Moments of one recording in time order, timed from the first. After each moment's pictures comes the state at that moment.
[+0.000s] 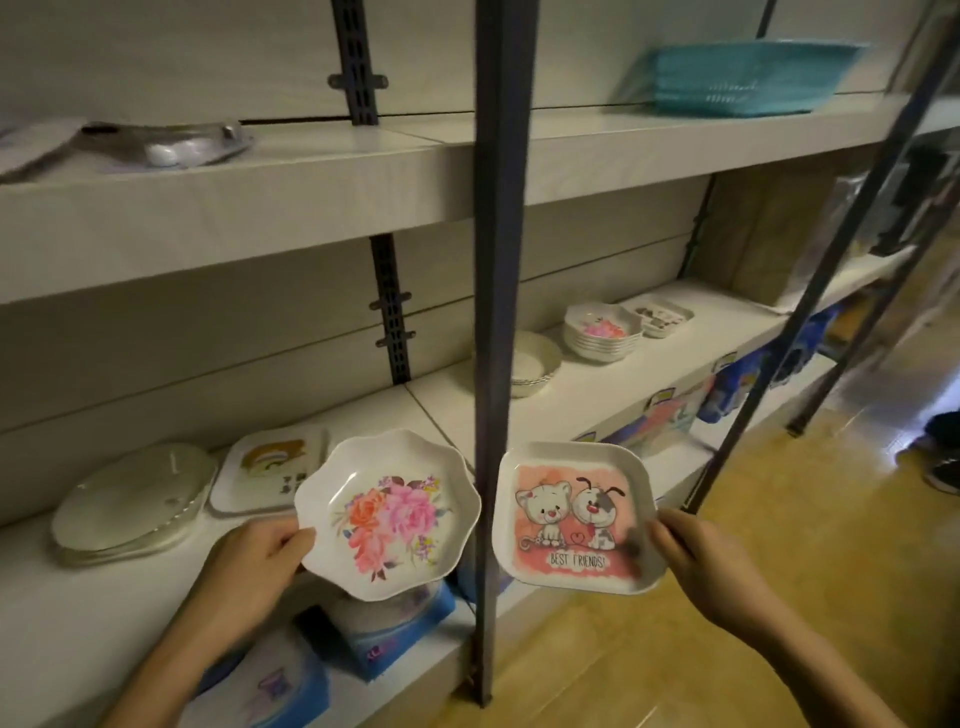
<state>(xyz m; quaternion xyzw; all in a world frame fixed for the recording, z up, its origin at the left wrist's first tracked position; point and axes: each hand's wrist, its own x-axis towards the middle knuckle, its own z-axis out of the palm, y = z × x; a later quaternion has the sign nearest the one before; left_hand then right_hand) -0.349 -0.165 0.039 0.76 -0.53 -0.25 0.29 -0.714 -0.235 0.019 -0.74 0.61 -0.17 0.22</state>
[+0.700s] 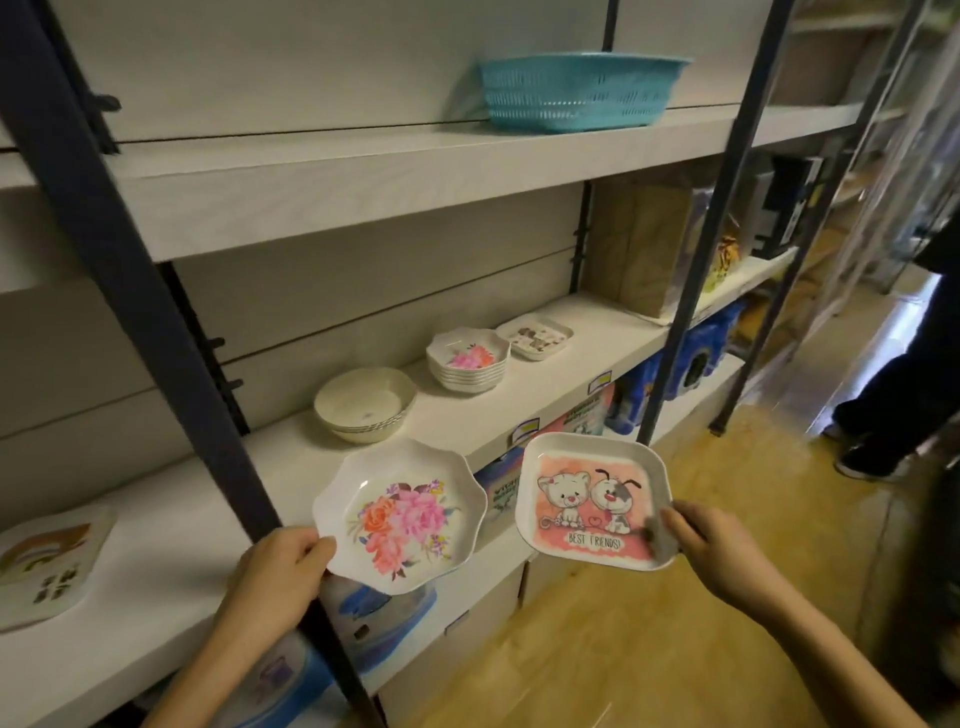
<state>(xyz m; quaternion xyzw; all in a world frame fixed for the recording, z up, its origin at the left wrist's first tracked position) -0.567 -0.299 0.025 0.75 -0.54 -0.25 0.28 -0.934 -0.339 0.019 -0.67 0.67 -0.20 0.25</state>
